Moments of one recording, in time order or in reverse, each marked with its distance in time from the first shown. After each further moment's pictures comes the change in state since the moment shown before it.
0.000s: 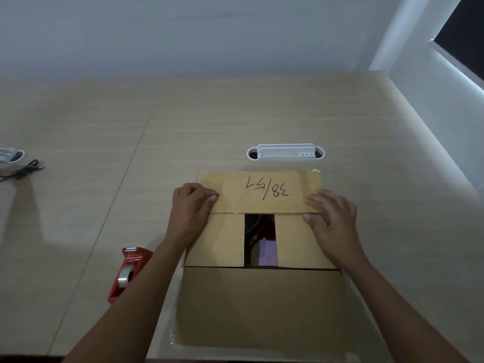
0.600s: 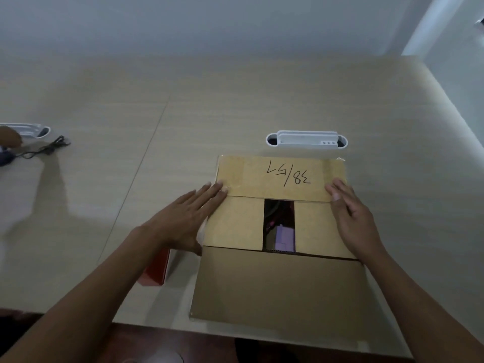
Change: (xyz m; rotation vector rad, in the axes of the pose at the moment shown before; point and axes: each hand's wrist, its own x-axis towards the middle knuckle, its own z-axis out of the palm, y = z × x) left_hand -0.032 -0.030 -0.063 0.670 -0.750 0.386; right_hand -0.004 -0.001 0.007 0.261 -0.107 0.118
